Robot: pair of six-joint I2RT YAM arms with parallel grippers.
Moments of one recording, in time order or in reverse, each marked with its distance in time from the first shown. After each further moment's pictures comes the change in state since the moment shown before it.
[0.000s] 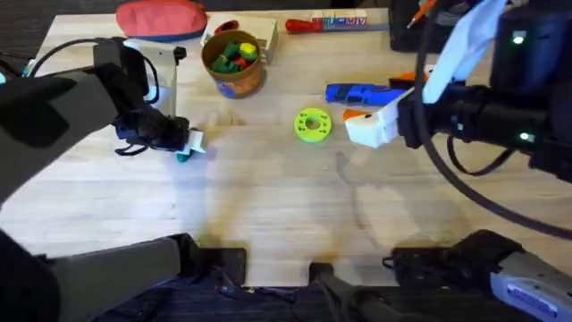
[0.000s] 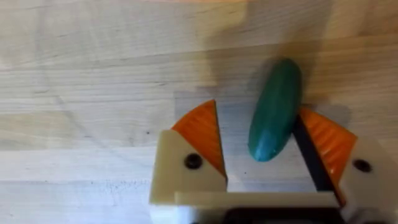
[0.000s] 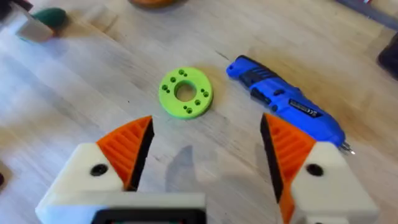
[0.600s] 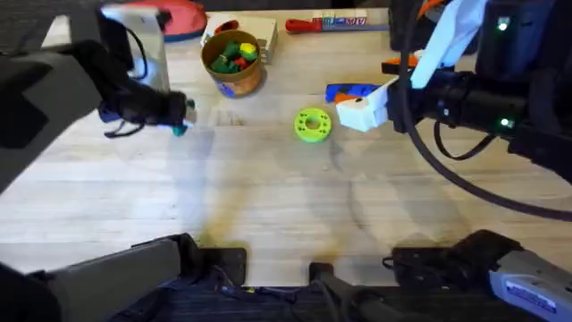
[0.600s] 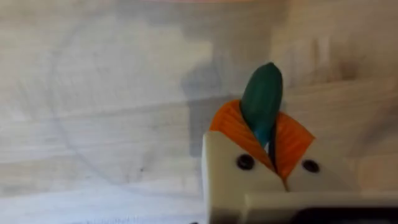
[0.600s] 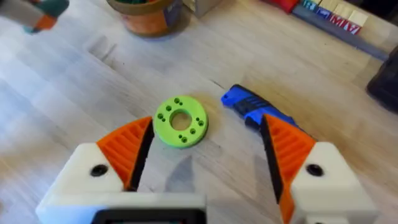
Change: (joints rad) left arm -0.001 -0.032 0.101 0.006 0.160 -0.031; right arm 0.000 0.072 0.000 0.141 0.007 0.000
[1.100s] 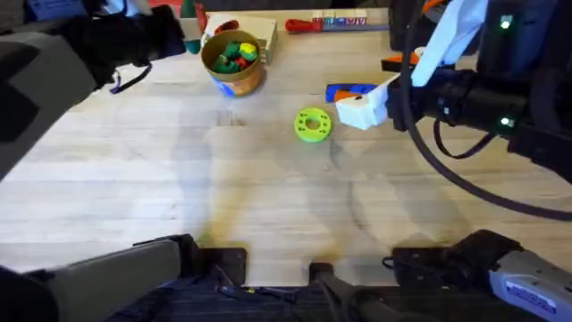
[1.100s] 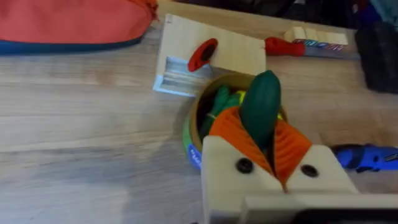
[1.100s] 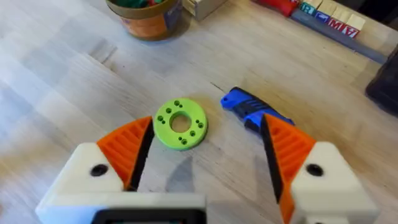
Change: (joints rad) left arm -0.045 -0.003 0.088 0.491 0.317 -0.403; right arm 0.000 0.000 0.000 0.016 0.000 0.000
